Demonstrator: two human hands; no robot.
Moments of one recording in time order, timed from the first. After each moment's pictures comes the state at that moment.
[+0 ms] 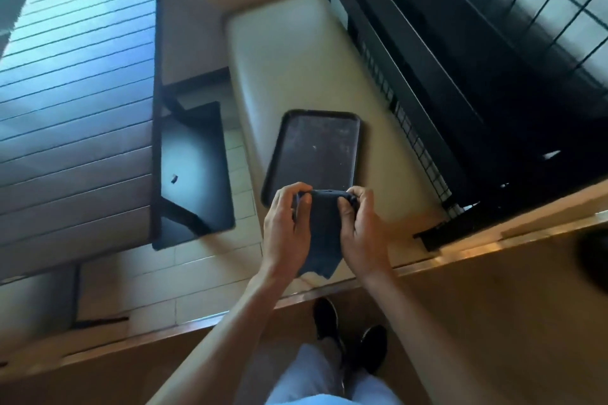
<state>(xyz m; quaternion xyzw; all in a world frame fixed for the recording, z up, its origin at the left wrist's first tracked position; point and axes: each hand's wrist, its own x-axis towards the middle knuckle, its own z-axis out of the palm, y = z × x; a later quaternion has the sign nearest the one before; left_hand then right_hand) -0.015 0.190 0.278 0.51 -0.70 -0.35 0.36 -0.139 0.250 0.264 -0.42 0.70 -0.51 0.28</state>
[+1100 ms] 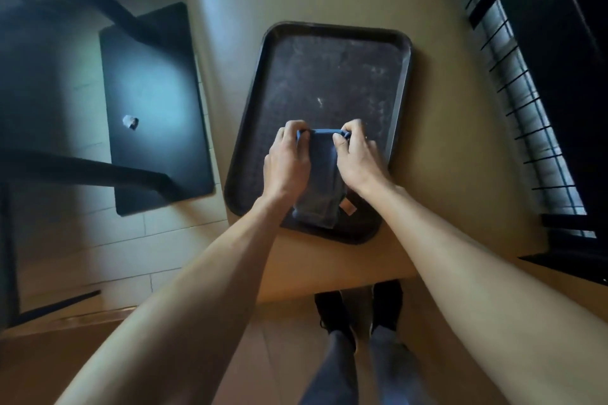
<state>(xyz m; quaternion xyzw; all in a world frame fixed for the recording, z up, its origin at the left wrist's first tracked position) -0.096 -0.056 -0.020 0.63 -0.70 -0.30 0.15 -0.232 -0.013 -0.027 -0.42 0.79 -0.24 0.38</state>
